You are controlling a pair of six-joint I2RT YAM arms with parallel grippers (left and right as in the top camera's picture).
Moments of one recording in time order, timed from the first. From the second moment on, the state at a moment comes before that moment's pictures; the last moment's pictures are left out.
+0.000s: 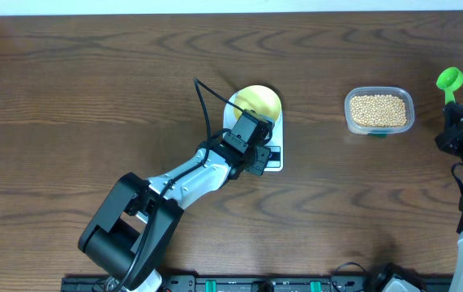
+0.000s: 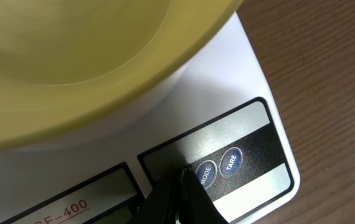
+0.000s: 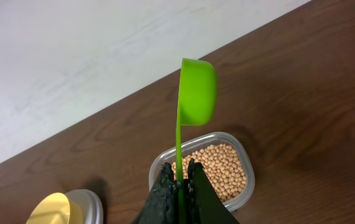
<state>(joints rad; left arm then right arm) -0.64 1.79 0.95 -0.22 0.08 -0.20 -0.54 0.99 0.82 -0.27 -0.54 0.24</state>
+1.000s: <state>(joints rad) -0.63 1.55 0.88 -0.29 0.03 -0.25 -0.54 0.99 0.82 -0.27 -0.53 0.24</state>
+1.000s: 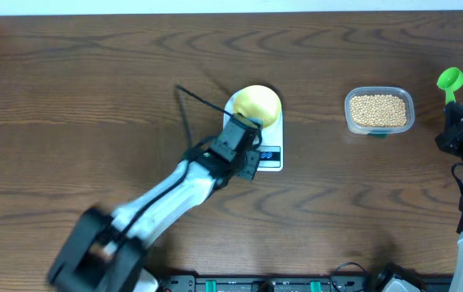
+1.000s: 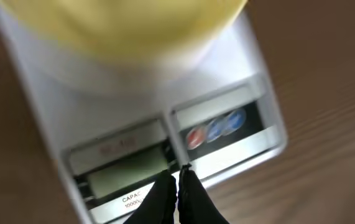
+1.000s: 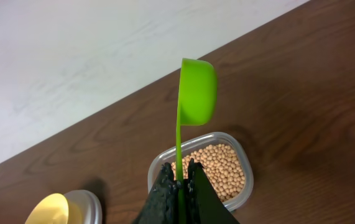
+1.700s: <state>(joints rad) -0.08 0.83 0.88 -0.62 -0.17 -0.28 -0.54 0.99 0.82 -0.29 -0.51 0.24</state>
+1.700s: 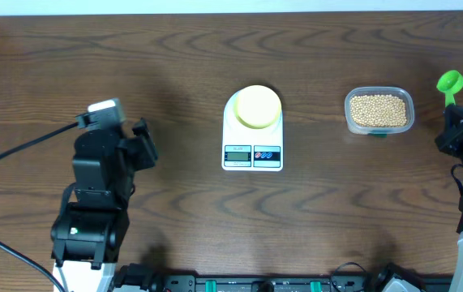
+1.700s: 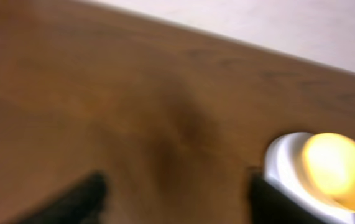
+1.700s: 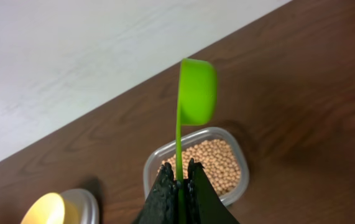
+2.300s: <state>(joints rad) -0.03 1.01 0.88 -0.79 -0.17 -0.28 -0.64 1.01 0.82 -0.30 -0.19 0.25</state>
